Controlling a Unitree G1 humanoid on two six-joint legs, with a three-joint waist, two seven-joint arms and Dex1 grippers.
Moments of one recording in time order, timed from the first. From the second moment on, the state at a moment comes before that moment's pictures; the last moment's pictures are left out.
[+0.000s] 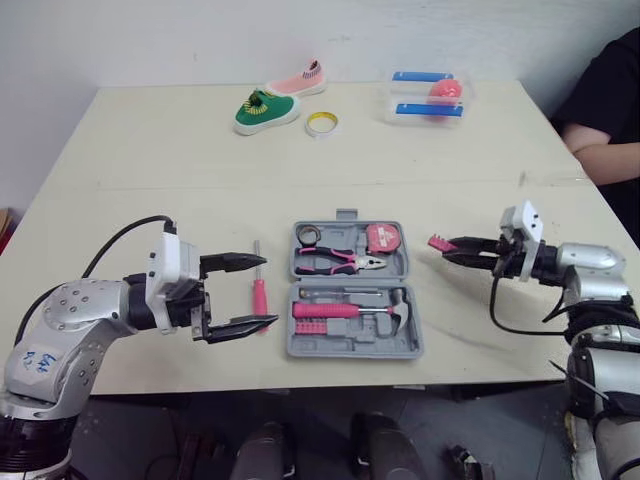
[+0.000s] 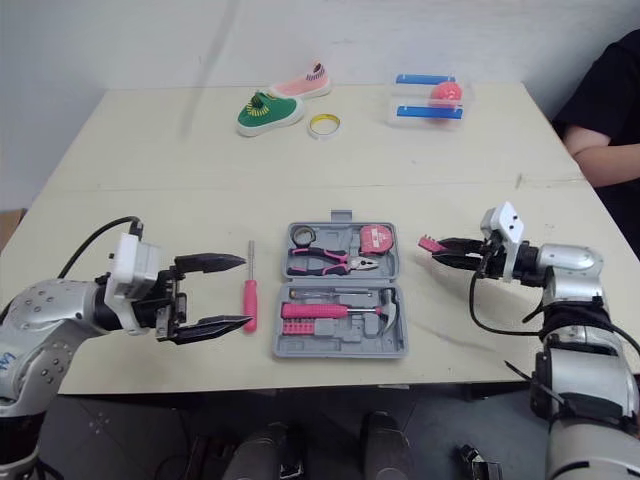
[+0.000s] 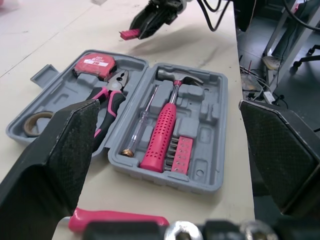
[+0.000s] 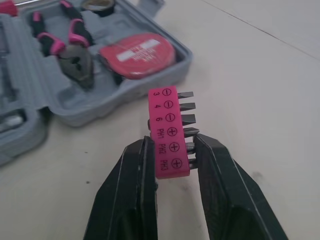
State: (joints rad) left arm -0.17 0.77 0.16 -0.41 -0.65 0.40 -1.03; right arm -0.77 -0.74 -0.12 0.82 0.18 -0.03 1.49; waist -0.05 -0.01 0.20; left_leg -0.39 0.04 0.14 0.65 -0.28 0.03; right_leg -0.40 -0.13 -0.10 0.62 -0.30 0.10
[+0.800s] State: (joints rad) left arm -0.16 0.71 0.05 -0.34 -0.52 0.24 -1.11; right arm -0.53 -0.92 0.32 -0.51 0.36 0.97 1.08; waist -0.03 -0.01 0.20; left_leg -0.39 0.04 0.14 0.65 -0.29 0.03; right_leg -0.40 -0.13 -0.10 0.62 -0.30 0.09
